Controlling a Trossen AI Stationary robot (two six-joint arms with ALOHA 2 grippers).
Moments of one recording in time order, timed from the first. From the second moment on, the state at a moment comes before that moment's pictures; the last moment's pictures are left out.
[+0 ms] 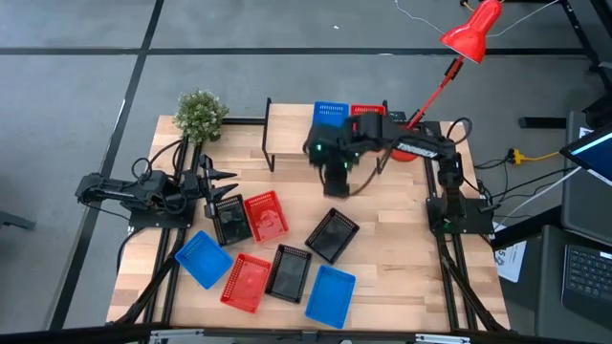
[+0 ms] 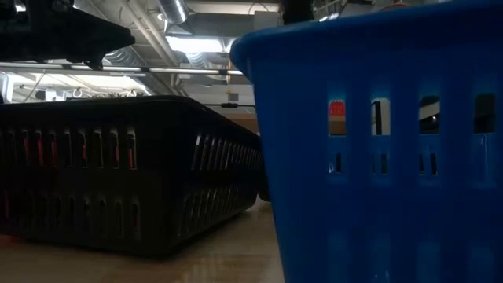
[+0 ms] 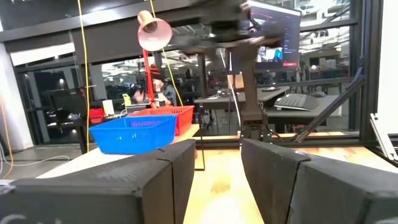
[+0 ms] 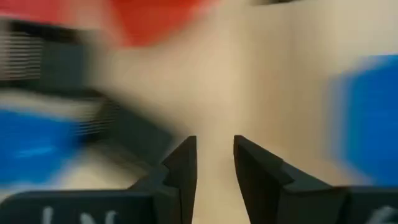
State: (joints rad) left arm -0.11 0.01 0.01 0.32 -0.35 0.19; right arm -0.06 2.00 2.33 -1.57 -0.09 0.03
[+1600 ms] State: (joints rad) left arm -0.11 0.01 0.01 0.23 -0.32 0.08; right arm 0.46 2.00 1.56 -0.75 0.29 0.99
